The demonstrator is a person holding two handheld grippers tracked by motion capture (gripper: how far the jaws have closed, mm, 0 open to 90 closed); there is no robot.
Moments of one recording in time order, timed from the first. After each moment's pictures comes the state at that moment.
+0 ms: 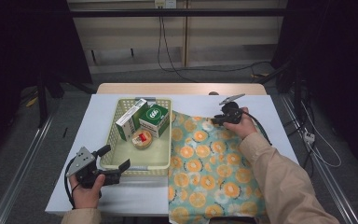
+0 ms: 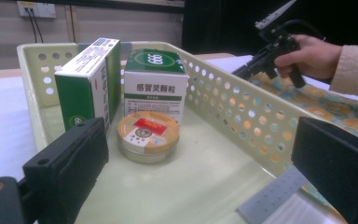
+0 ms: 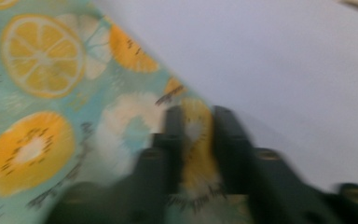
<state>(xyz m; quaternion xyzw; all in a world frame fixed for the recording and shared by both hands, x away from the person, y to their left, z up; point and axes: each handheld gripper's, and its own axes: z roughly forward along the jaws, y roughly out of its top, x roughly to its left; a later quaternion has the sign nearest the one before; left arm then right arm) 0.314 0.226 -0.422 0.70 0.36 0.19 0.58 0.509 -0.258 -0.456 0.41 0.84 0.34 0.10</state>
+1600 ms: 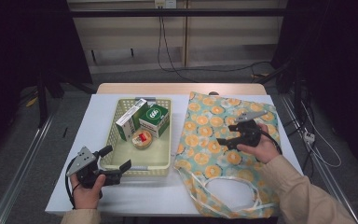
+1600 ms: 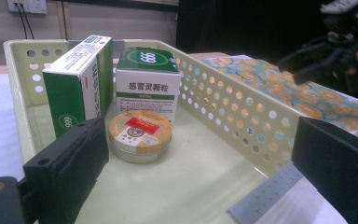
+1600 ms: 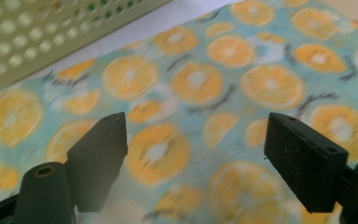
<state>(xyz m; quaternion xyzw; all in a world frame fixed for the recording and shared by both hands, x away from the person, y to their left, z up) 0.314 0.223 -0.421 0.70 0.36 0.18 0.59 0.391 -0.265 -0.416 0.37 0.83 0.39 0.14</state>
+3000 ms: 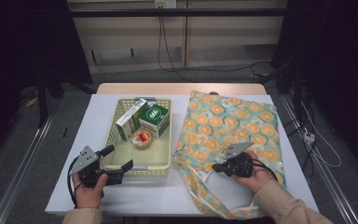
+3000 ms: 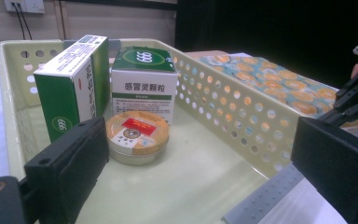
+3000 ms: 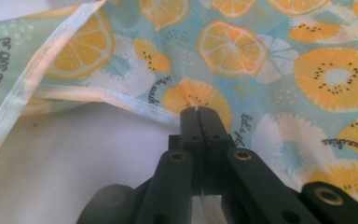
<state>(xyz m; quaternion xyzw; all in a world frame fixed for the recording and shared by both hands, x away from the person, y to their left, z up) 0.315 0.220 -0.420 0.71 0.35 0.18 0.59 0.333 -0.233 -0.449 0.26 0.89 0.36 0.08</state>
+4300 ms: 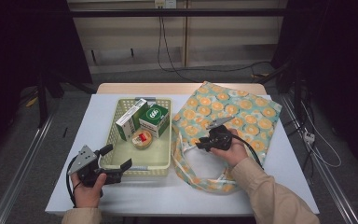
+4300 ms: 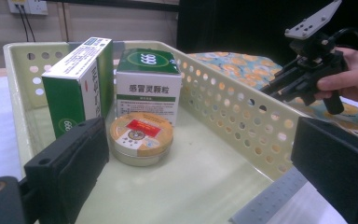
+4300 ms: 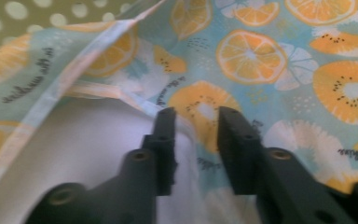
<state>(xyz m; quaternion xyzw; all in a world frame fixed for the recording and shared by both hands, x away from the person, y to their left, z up) 0.316 0.222 -0.419 0.70 0.35 0.19 0.59 0.412 -0.194 -0.446 0.35 0.85 0.38 0.08</state>
